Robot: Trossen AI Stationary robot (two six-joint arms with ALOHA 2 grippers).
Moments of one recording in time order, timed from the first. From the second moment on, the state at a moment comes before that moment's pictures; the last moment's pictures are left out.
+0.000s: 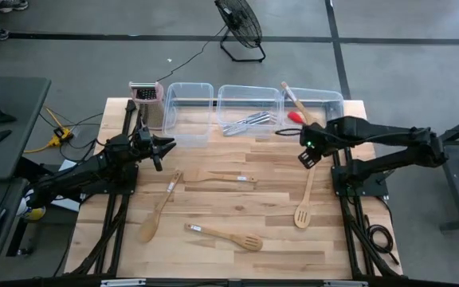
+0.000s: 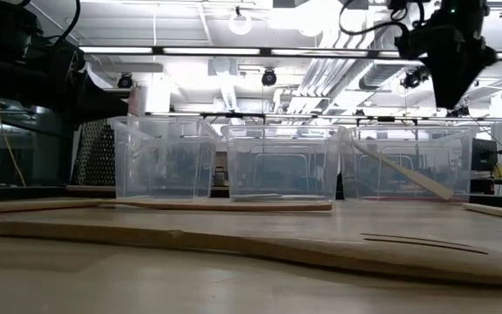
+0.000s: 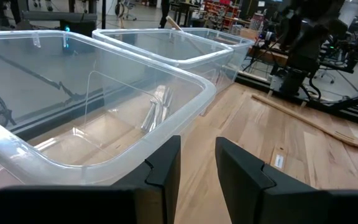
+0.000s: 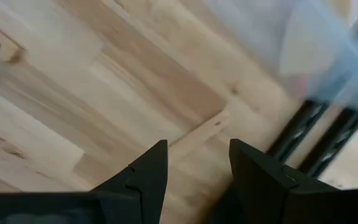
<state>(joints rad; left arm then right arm) 0.44 0.10 0.05 -0.01 0.01 -0.19 -0.17 1.11 1.04 -1.37 0.20 0.76</state>
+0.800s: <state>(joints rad) 0.44 0.10 0.05 -0.01 0.01 -0.19 0.16 1.13 0.80 -1.26 -0.09 1.79</state>
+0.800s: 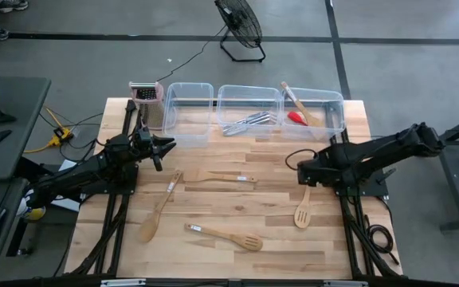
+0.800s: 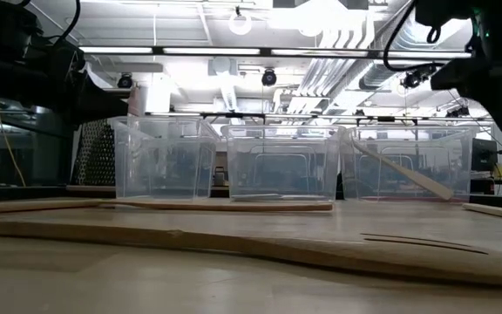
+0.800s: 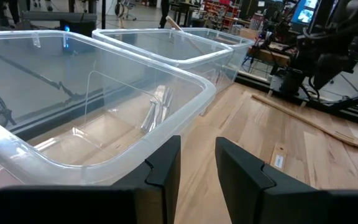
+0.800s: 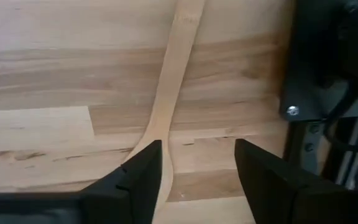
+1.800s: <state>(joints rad) 0.44 0.10 0.05 -0.01 0.01 -0.19 0.30 1.27 0.59 -0.76 -0.08 2.10</state>
